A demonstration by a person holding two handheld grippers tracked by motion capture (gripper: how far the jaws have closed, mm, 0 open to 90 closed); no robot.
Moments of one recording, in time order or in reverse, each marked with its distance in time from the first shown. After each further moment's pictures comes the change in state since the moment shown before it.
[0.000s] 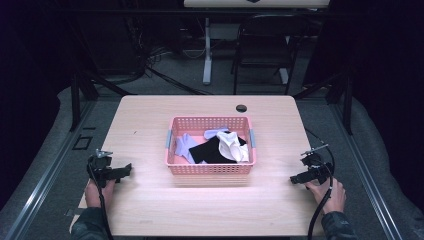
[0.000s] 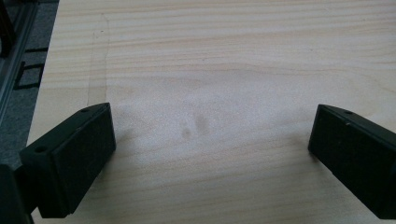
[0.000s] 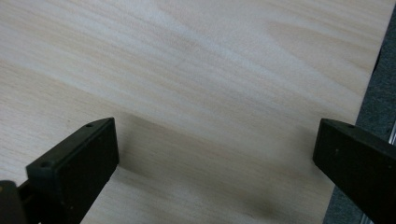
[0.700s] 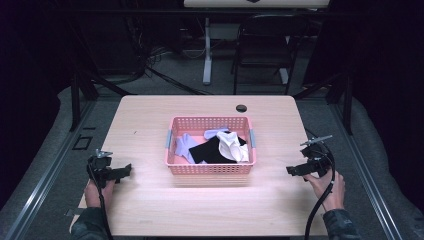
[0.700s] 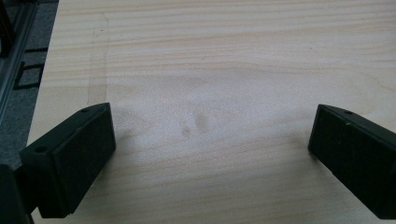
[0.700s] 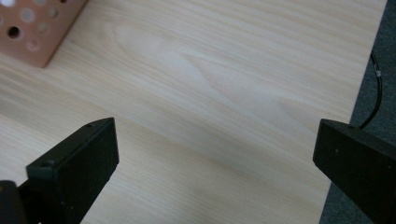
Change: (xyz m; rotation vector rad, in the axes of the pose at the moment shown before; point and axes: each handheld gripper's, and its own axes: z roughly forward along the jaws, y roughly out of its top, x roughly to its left) left arm 0.000 -0.001 -0.001 0.001 -0.002 0.002; right arm 0.023 0.022 -0.047 -0.149 0.048 -0.036
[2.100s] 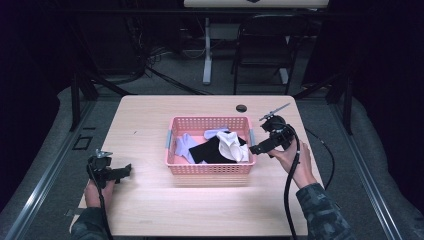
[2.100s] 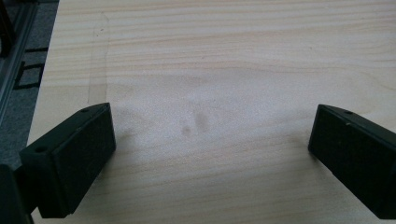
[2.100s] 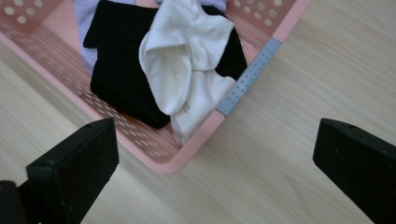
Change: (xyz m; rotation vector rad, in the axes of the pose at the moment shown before) left arm 0.000 0.000 0.000 0.000 0.001 0.000; right arm 0.093 0.109 -0.022 0.004 0.157 -0.194
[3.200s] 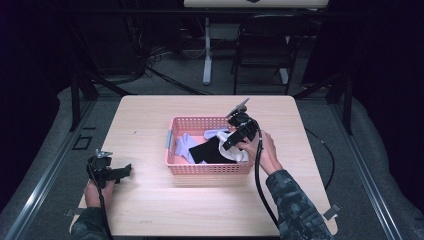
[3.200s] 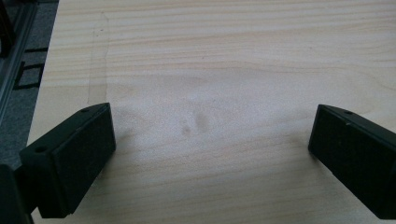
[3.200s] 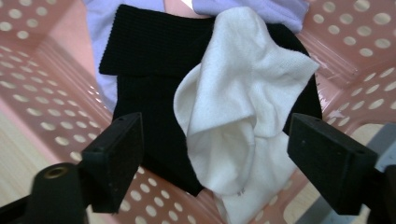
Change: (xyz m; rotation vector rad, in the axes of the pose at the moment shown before) left arm 0.000 0.000 0.000 0.000 -0.001 0.001; right arm 0.028 0.060 0.081 0.176 0.085 -0.030
